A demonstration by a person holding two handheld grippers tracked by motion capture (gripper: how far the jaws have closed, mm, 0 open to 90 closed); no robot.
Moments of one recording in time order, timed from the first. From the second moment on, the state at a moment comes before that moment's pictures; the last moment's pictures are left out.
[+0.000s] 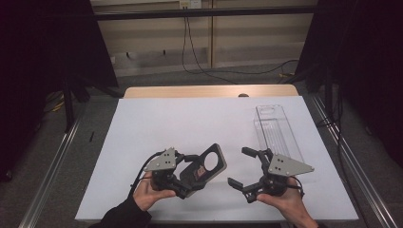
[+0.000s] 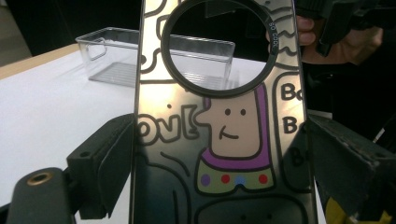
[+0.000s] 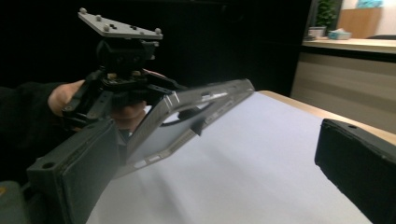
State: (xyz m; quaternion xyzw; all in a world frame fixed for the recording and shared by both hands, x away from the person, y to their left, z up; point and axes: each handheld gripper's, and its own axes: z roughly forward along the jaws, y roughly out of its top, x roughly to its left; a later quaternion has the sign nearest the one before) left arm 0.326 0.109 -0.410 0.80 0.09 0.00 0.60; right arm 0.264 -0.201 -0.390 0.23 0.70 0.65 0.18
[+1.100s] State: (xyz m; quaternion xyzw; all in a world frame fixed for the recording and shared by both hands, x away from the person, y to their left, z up) left arm 0.323 0.103 -0.408 0.80 0.05 -0.03 0.60; right arm 0.304 -0.186 -0.387 0.12 0.74 0.66 0.05
